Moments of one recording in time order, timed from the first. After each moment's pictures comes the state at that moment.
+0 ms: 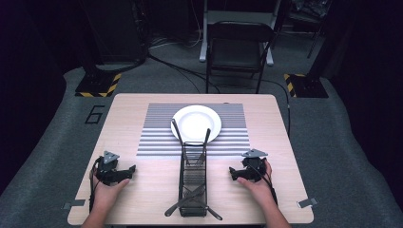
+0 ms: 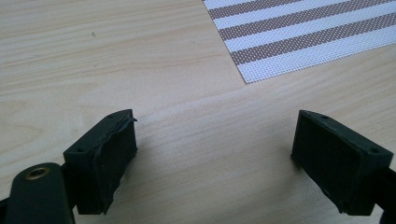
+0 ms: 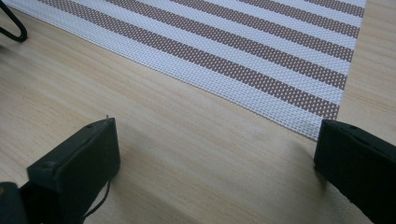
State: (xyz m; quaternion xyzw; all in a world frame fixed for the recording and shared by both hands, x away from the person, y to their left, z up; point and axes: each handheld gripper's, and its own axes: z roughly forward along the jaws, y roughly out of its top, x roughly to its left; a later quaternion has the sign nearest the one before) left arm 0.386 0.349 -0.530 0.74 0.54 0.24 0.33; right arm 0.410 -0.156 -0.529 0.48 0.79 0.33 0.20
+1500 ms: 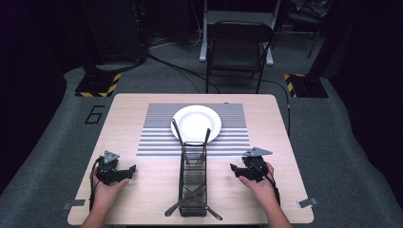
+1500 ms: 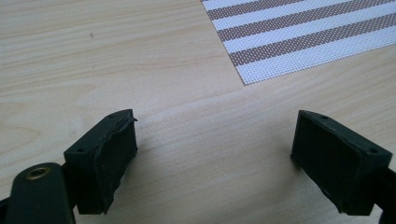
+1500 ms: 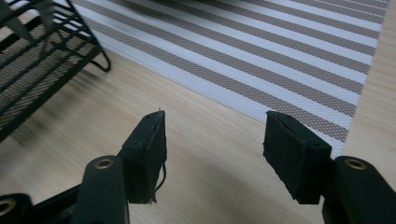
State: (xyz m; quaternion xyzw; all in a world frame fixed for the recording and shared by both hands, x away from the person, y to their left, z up) left arm 0.387 0.349 -0.530 0.74 0.54 0.24 0.33; right arm 0.394 -0.153 -0.493 0.45 0.79 0.37 0.17
